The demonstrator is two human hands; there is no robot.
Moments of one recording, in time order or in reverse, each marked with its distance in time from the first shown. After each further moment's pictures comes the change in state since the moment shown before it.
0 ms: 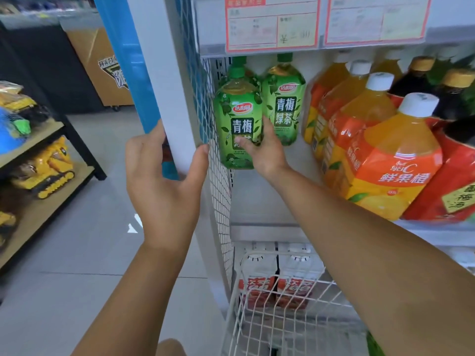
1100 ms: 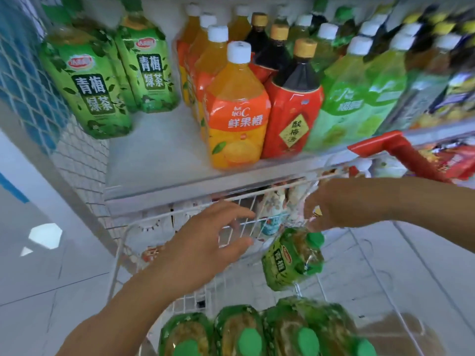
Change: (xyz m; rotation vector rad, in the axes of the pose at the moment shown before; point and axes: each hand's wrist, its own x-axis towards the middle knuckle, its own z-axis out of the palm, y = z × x) left_hand -0.148 0.068 0.048 -0.288 -1.348 0.107; right_hand -0.219 -0.015 -0.279 -1.244 -0.829 0.455
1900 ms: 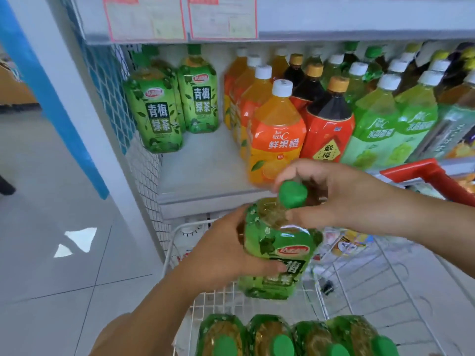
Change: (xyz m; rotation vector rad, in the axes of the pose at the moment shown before) left_hand -0.021 0.011 -0.023 -0.464 0.031 -0.179; right_hand -0.043 -0.080 -0.041 0.890 0.435 -0.483
